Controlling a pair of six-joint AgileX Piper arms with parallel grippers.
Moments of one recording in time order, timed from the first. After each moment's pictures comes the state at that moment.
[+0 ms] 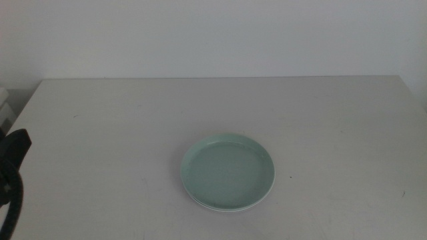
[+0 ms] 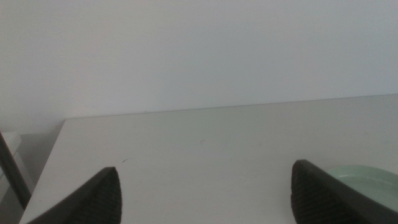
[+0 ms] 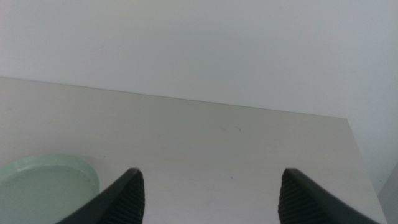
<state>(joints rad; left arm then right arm) -0.13 0.42 -0.43 -0.03 0.27 -0.02 0.13 0.53 -0.47 0.13 0.27 -0.13</state>
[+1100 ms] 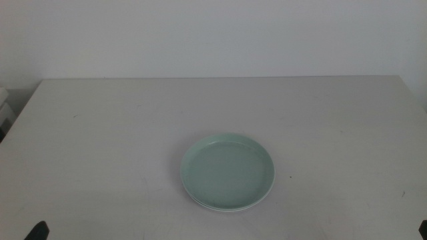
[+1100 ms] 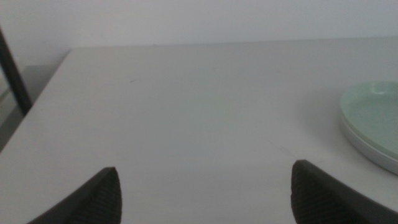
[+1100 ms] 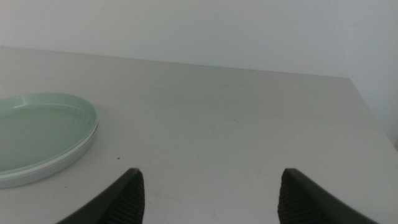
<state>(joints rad) -0.09 -0.01 0.03 -0.03 0.26 -0.02 0.13 -0.01 0.03 0.13 0.23 -0.13</state>
